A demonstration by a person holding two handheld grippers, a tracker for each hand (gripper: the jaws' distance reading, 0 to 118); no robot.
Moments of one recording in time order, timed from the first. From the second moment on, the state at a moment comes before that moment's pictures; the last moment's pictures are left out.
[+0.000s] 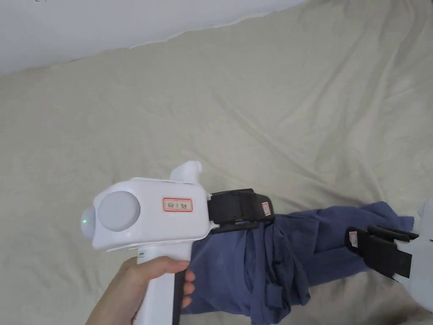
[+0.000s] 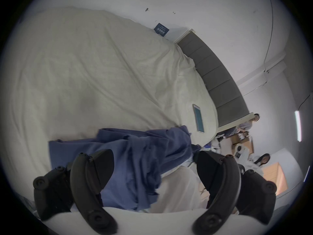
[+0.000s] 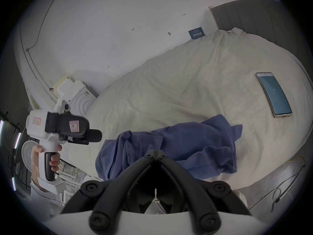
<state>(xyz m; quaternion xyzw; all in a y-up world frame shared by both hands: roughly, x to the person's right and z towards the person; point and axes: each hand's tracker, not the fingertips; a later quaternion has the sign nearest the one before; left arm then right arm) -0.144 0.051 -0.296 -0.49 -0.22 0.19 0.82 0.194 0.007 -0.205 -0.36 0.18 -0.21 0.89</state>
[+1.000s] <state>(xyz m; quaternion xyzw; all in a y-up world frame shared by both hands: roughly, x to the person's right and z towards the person) -0.116 -0.017 -0.281 -0.52 -0.19 0.16 0.82 0.204 0.001 -0.204 -0.37 0.16 -0.21 0.89</state>
